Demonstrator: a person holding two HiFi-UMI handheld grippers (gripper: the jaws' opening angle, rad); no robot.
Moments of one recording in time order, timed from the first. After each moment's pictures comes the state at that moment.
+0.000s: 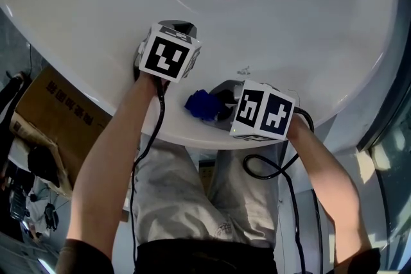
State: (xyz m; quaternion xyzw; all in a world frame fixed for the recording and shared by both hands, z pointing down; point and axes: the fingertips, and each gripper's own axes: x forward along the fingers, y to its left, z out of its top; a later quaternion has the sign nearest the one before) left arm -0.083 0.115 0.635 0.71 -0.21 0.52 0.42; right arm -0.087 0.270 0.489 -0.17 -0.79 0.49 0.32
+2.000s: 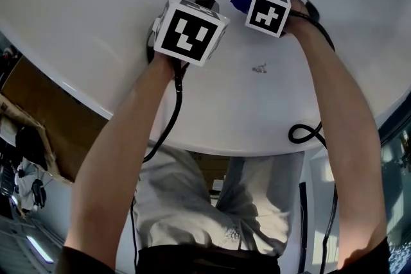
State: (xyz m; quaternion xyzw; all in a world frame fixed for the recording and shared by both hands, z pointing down) left arm -0.084 0.114 0.677 0.69 -0.25 0.49 0.48; right arm -0.004 0.151 0.766 -0.13 -0.72 0.22 0.64
